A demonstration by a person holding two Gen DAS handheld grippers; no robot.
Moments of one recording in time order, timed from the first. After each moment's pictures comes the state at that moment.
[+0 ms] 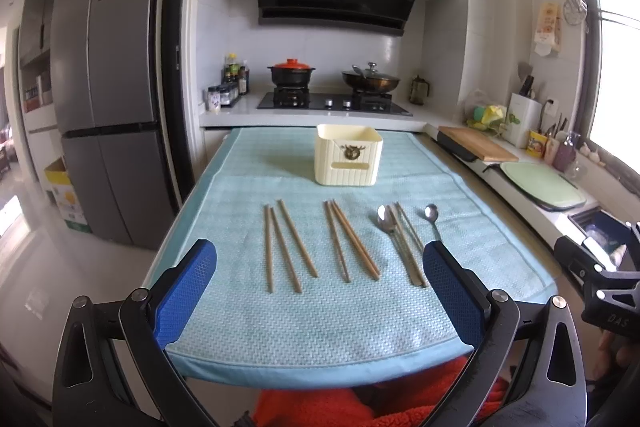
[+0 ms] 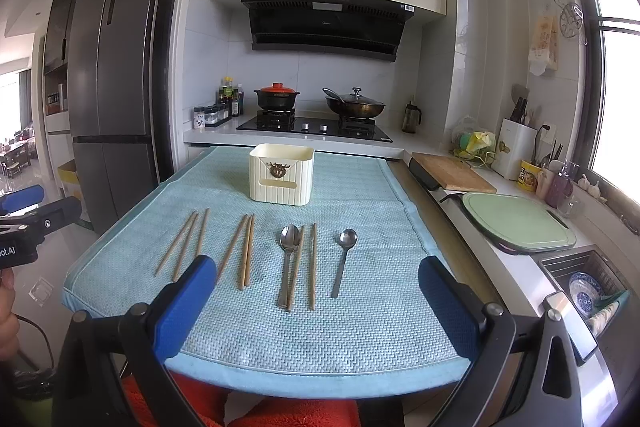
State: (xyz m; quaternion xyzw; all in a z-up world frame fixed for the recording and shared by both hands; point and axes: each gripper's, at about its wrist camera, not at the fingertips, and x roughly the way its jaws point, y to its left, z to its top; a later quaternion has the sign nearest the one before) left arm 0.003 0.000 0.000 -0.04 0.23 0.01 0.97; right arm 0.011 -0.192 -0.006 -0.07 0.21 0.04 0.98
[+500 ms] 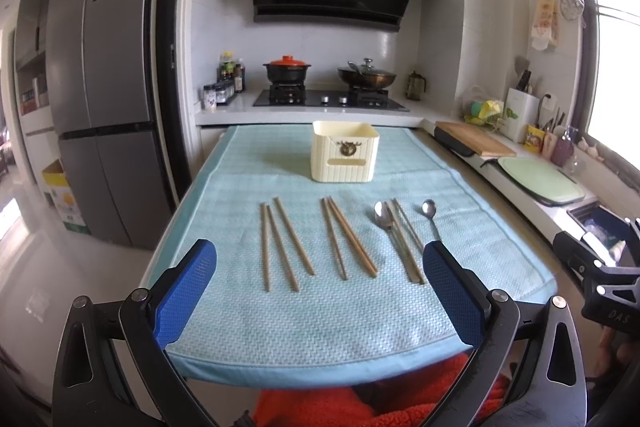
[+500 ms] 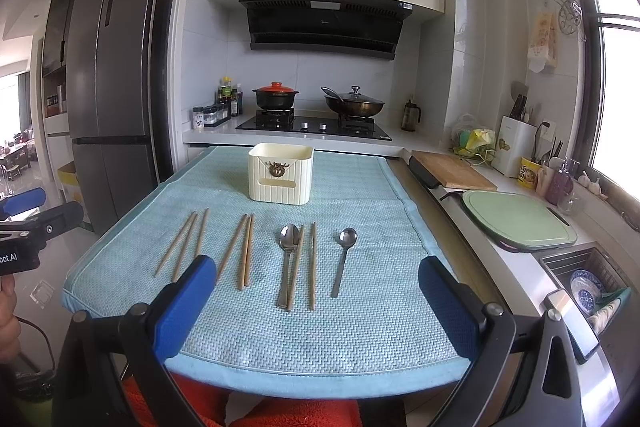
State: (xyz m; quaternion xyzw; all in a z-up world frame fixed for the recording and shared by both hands) left arm 0.004 -0.002 -0.001 -0.03 0.24 0.00 0.97; right arm 0.014 -0.194 -0.007 -0.06 0.21 0.04 0.98
